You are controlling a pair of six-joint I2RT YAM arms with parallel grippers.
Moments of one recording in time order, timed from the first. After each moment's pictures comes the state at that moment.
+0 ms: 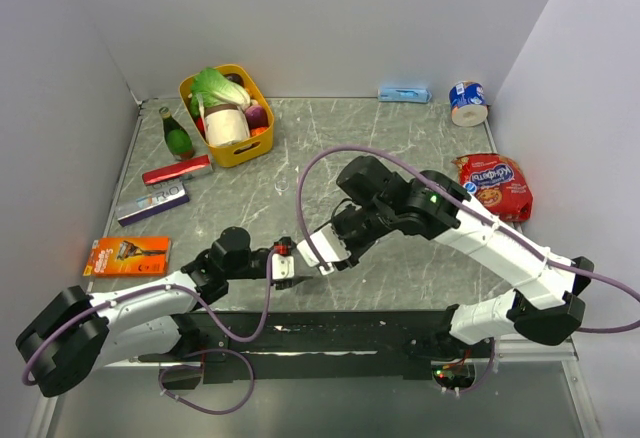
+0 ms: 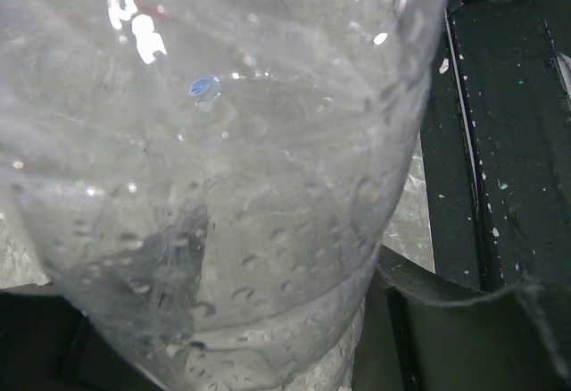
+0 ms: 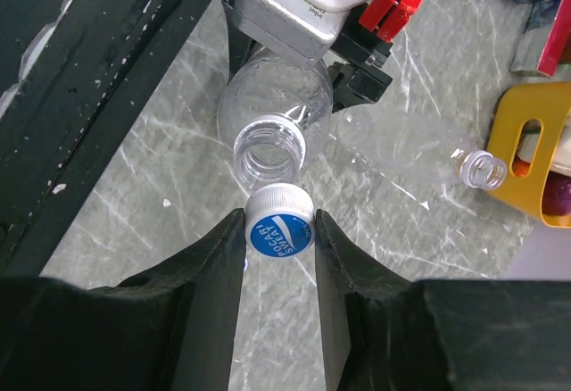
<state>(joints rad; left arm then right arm) -0.81 1.04 0.29 0.48 0.61 0.47 1.03 1.34 1.62 -1.24 -0.38 -1.16</state>
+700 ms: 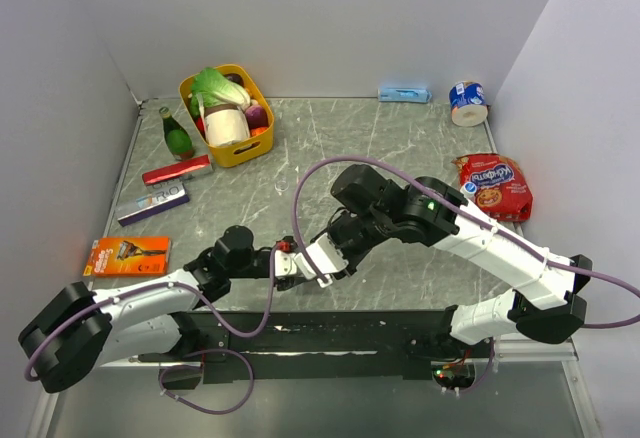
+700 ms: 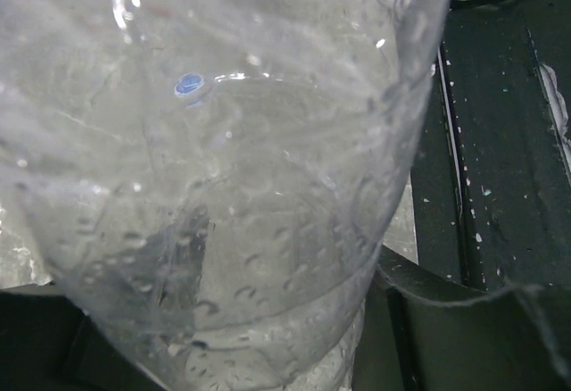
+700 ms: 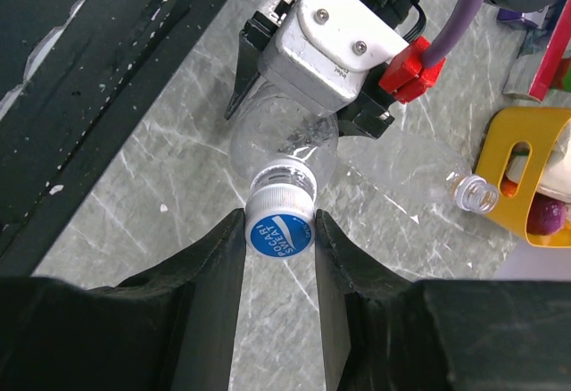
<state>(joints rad) -0.82 1.06 0.31 0.46 0.61 0.43 1.09 1.34 1.62 -1.24 -0.35 -1.17</state>
